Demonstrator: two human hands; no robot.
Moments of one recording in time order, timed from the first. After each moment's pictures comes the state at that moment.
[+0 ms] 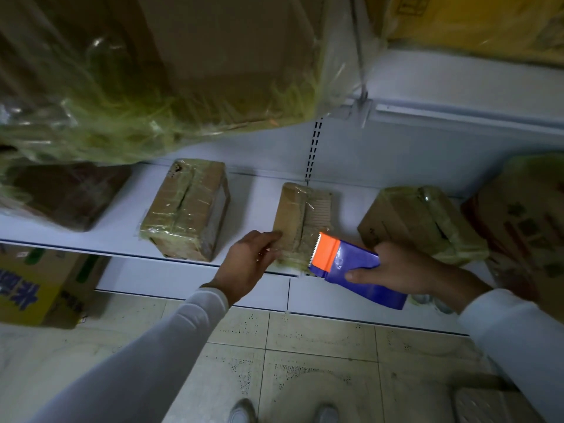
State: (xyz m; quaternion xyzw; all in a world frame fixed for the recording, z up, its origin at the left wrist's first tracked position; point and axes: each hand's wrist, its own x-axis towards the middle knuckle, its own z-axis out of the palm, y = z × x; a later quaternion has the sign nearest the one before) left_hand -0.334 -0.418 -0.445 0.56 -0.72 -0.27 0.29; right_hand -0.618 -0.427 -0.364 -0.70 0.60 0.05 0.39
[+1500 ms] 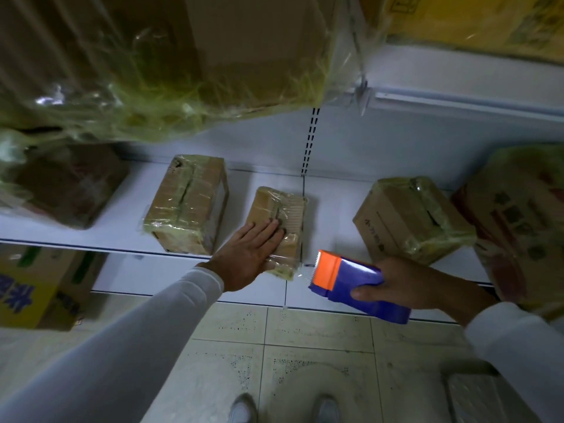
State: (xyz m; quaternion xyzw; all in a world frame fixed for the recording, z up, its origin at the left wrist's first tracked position) left_hand -0.310 -0.422 -0.451 0.43 -0.90 -0.02 -0.04; right_hand -0.626 -0.386 -0.368 -0.69 0.54 0.05 0.48
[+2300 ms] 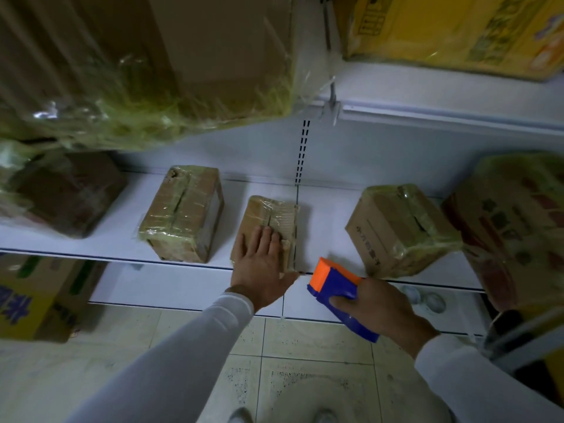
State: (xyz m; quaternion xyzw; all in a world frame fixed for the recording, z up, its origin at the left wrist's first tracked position) left_hand -0.377 -0.397 -0.444 0.63 -0.77 -0.05 0.00; right_hand -0.605 -0.358 -0.416 -0.67 0.70 0.05 0.26
